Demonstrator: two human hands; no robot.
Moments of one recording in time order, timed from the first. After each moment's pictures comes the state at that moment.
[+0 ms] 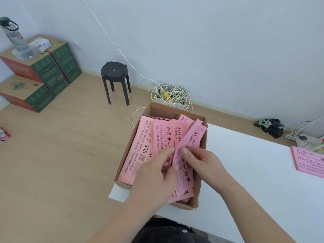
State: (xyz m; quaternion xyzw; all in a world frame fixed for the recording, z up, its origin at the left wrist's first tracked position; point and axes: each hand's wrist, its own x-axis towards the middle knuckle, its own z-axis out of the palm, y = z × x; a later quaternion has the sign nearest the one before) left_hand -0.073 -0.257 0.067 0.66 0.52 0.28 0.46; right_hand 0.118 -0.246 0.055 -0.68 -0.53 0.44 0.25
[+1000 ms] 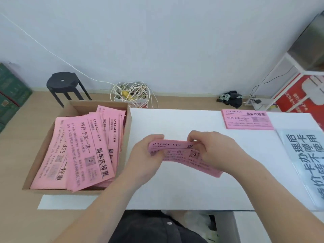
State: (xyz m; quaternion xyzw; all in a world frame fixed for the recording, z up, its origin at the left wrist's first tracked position) left_hand 0.119 -0.294 0.050 0.66 0.50 0.22 0.52; right_hand 0.329 -0.359 0.096 -0.77 -0.61 0.19 0.01
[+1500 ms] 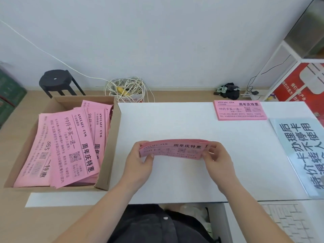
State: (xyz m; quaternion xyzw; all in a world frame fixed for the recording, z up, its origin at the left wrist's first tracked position) left_hand 0.139 -0.320 -0.031 0.61 0.54 0.26 0.52; right_hand 0.356 -0.431 -0.020 -0.78 -0.25 0.33 0.47
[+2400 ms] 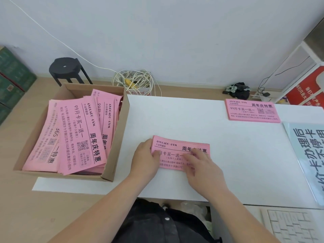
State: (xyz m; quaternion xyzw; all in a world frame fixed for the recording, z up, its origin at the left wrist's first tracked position) left_hand 0.141 -0.312 -0.062 0.68 0.57 0.18 0.42; right_hand 0.317 -0.426 -0.048 -0.81 -0.56 0.17 0.08
